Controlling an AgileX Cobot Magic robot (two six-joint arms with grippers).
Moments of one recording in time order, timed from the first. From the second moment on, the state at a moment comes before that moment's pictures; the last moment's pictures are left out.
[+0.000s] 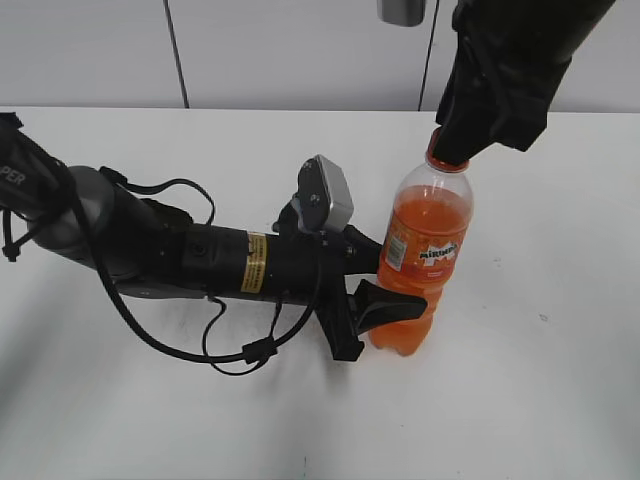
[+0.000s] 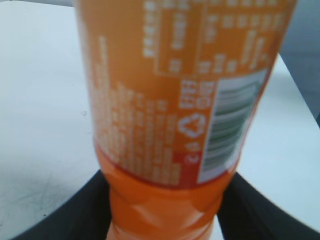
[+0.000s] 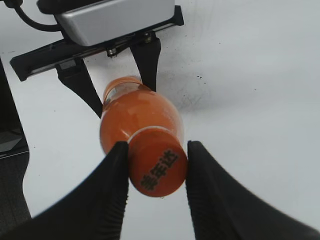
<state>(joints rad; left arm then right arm) -0.57 2.18 -1.03 1.11 -0.94 -0.56 0.54 1.64 -1.52 0.08 1.22 -0.93</state>
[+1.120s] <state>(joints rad) -0.57 2.18 -1.03 1.13 -0.95 -0.56 0.54 1.57 -1.53 0.15 1.22 0.10</state>
